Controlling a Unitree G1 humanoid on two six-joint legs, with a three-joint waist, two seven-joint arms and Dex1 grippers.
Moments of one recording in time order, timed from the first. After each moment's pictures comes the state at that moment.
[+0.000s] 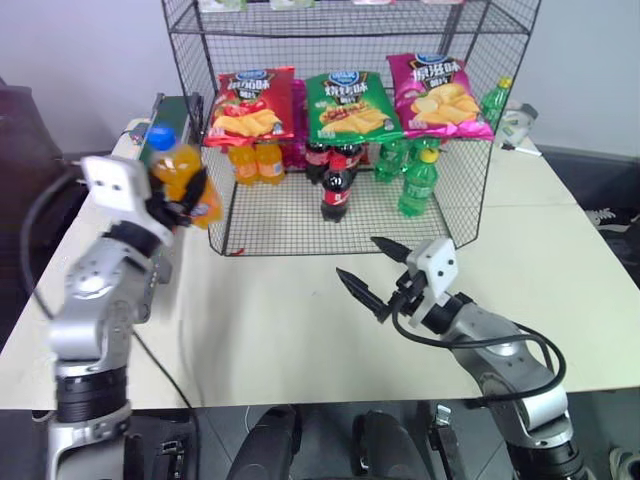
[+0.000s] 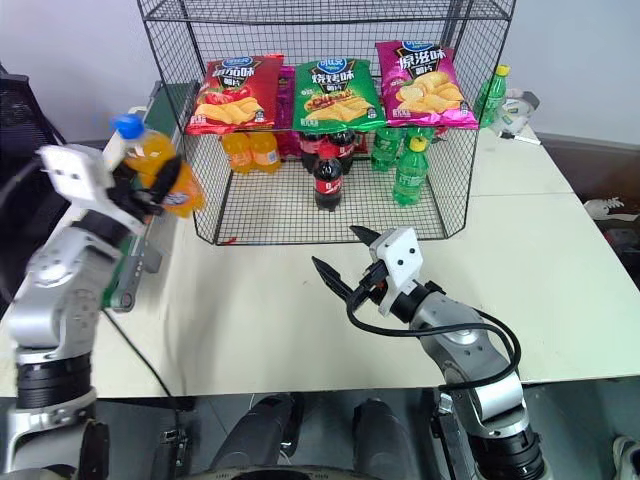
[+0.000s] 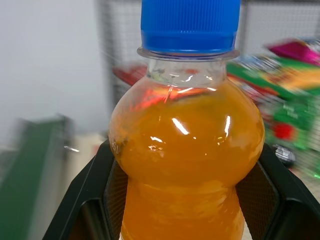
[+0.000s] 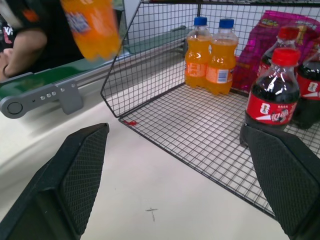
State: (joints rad) left arm -0.37 0.41 0.19 -0.19 -0.43 0.36 -0.32; right arm -0.06 -0.37 0.09 -0.56 0.37 0.45 0.47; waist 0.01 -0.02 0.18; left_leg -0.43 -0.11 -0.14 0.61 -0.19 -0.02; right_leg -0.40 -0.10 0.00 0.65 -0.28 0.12
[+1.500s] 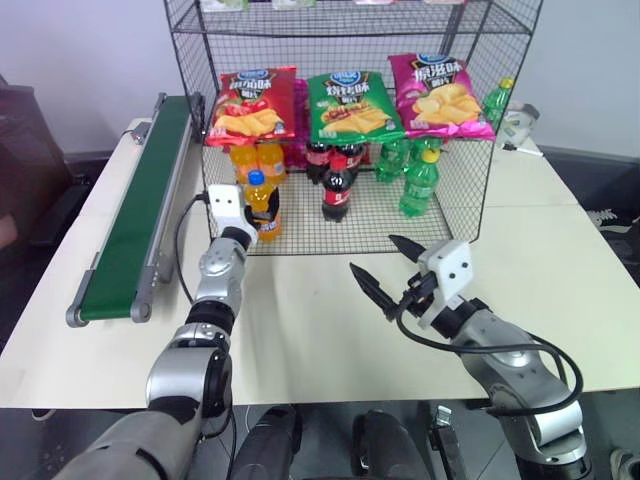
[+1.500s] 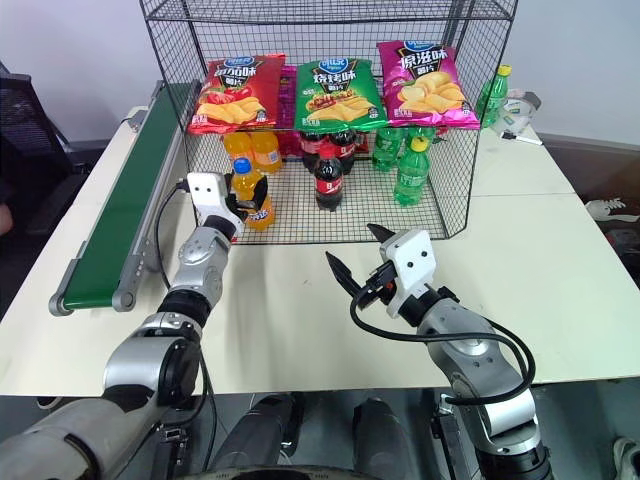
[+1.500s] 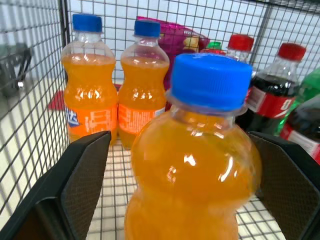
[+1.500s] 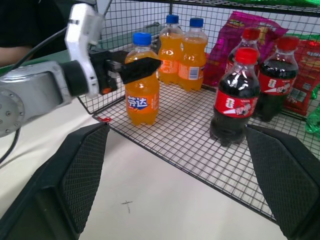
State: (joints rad) left arm -0.73 0.14 0.20 0.87 -0.22 -0.34 -0.31; right arm -0.02 -0.37 0.06 -0.65 0.34 0.49 0.37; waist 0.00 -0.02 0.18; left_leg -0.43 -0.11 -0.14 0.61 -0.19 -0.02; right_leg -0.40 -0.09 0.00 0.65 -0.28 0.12
